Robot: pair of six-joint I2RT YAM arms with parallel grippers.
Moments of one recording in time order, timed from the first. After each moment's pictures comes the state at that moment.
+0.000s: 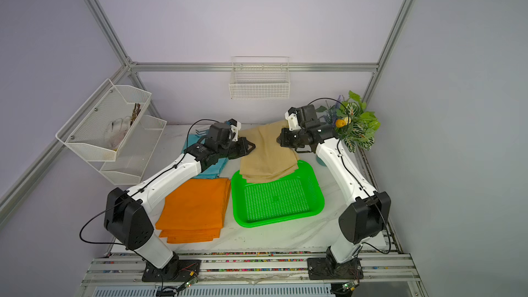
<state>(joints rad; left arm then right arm) -0.56 1.63 1.44 -0.39 0.23 -0.73 0.31 1.61 1.67 -0.85 -0.36 0.35</state>
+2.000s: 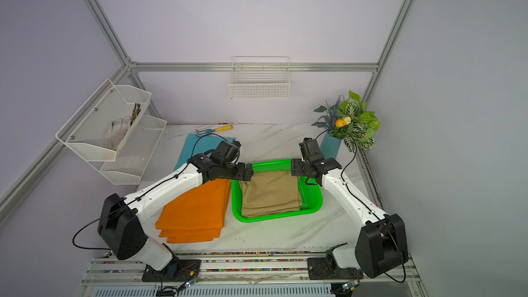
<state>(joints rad) -0.61 1.54 1.31 -0.71 -0.01 -0.47 0.30 1.37 1.10 -0.66 0.14 0.30</state>
